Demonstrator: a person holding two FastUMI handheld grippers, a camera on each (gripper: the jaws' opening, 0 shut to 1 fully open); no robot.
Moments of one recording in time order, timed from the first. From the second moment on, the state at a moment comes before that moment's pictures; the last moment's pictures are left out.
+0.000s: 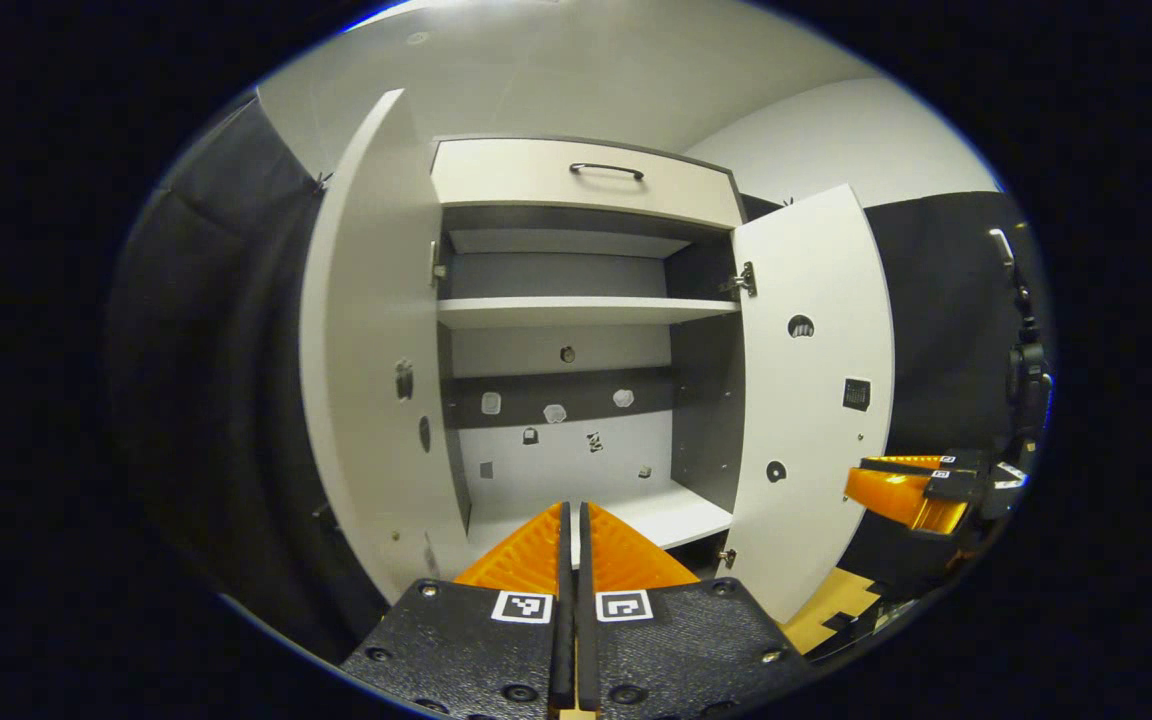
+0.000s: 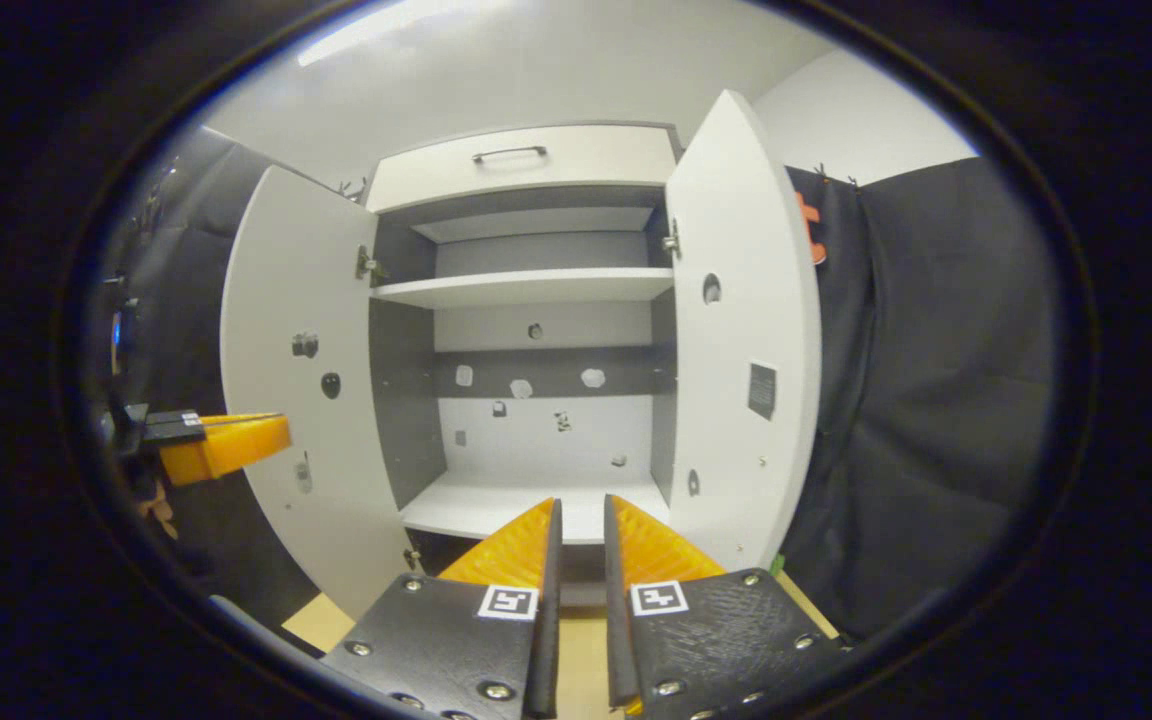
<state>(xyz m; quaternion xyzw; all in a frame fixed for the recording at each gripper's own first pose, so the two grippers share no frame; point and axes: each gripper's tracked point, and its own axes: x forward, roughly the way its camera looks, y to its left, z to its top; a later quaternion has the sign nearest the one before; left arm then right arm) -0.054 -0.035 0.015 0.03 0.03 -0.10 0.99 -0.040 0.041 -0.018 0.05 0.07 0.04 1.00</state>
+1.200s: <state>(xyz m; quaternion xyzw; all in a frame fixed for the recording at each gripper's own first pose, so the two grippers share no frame) -0.011 -0.061 0.023 0.02 0.00 -0.09 1.00 0.005 0.061 -0.003 0.04 0.04 0.04 1.00</state>
